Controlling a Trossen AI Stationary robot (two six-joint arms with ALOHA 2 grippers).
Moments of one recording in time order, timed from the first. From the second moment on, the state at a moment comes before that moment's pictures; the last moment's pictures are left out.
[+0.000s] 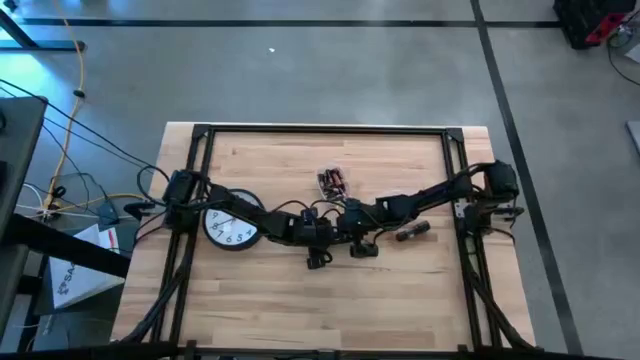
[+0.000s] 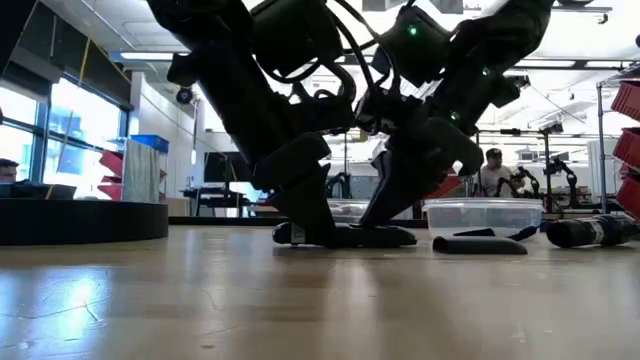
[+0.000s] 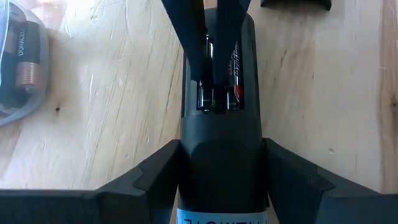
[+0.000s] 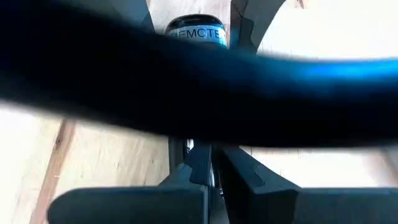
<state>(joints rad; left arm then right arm) -0.18 1.98 1.14 -0.16 -0.29 -0.23 0.06 1.80 0.87 0.00 -0.03 -0.03</state>
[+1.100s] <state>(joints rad) -0.18 1.98 1.14 -0.16 -0.30 -0.24 0.06 1.85 0.91 0.05 0.00 0.03</state>
